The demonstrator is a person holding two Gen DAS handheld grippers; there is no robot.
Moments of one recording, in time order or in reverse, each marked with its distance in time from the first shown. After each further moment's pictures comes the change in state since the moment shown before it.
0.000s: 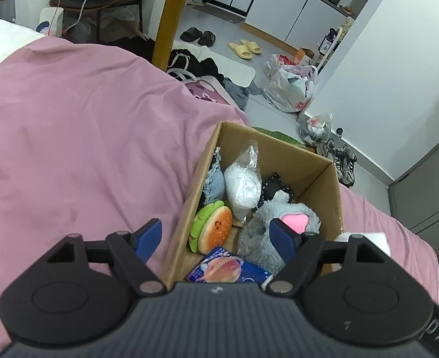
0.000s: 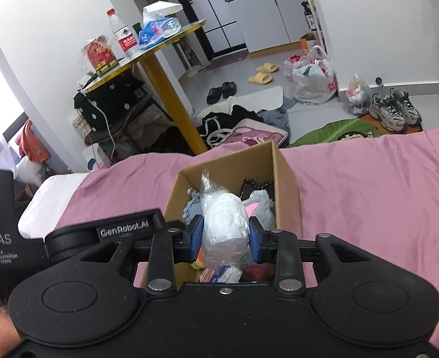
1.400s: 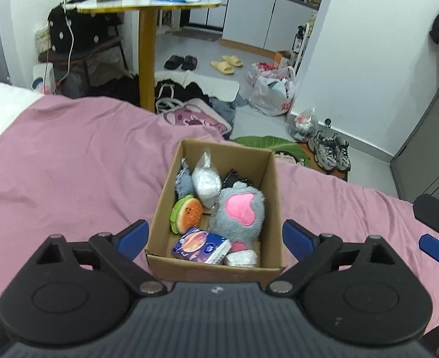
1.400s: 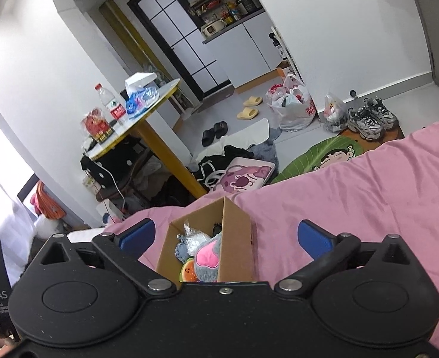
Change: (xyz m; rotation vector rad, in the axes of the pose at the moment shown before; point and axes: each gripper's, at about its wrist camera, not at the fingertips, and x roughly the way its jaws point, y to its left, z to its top) left arm -0.090 -0.074 -0.031 0.195 -0.080 0.061; right arm -0.113 -0.088 0.023 0.180 -0.152 0.056
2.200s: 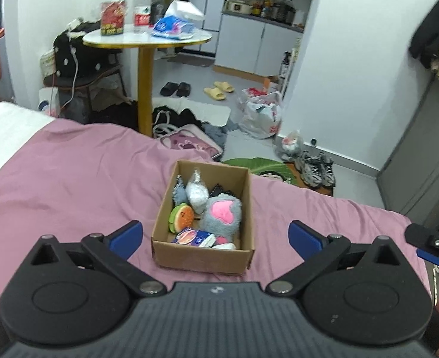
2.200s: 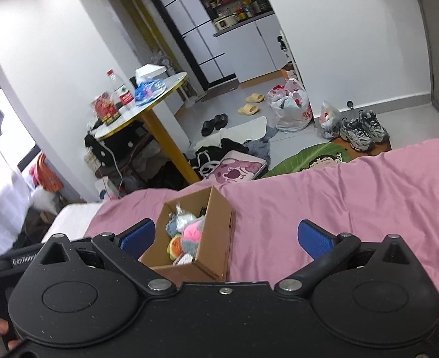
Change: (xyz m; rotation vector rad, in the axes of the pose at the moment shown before) left arm -0.092 -0.012 -0.016 0.024 -0.105 -0.026; right arm -0.074 -0.002 0.010 -0.137 0.053 -0.025
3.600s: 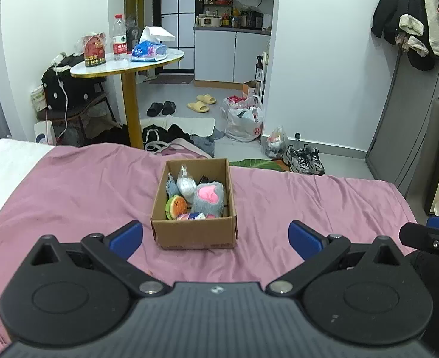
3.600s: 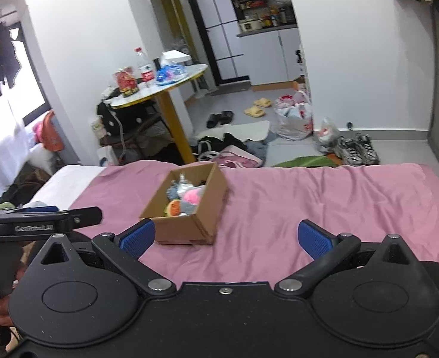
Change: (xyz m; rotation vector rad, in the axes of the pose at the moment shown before) left arm -0.069 -0.025 -0.057 0.146 -0.054 -0.006; right arm -0.077 0.014 -0.040 -0.190 0.001 -0.018
